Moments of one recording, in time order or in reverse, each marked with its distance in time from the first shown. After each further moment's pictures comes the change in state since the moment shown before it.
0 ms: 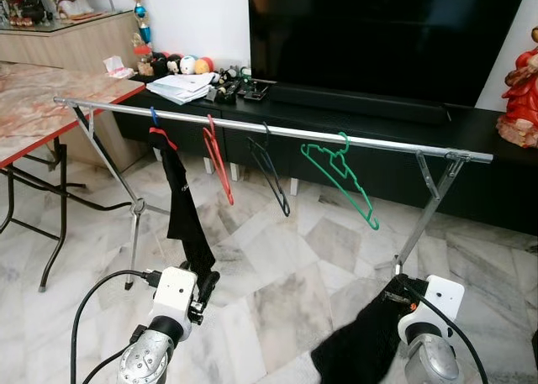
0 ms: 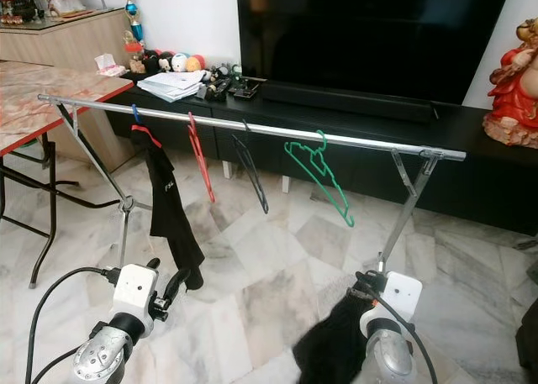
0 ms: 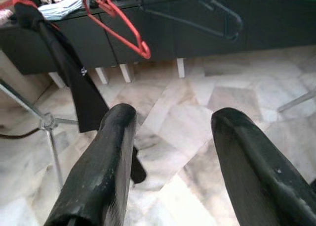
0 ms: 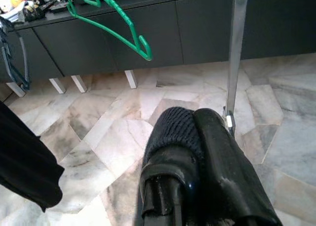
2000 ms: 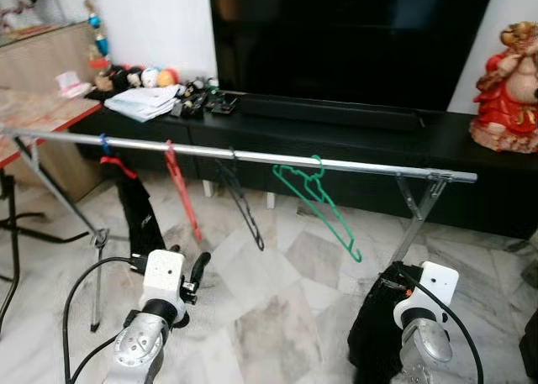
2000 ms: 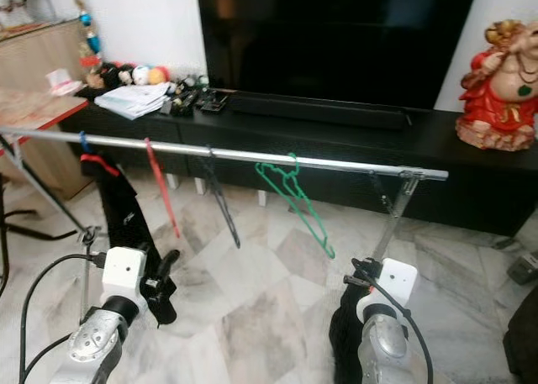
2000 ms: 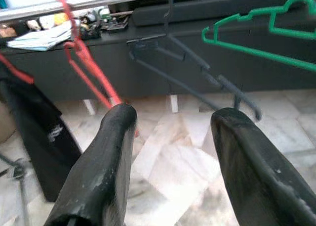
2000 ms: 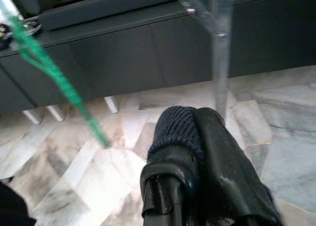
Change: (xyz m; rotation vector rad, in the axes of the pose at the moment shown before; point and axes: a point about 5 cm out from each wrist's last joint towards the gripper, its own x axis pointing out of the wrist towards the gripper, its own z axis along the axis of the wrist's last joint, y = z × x) left arm 0.012 0.011 0.019 -0.134 -0.061 0.077; right arm 0.014 0.004 0.010 -0.005 -0.013 -0.016
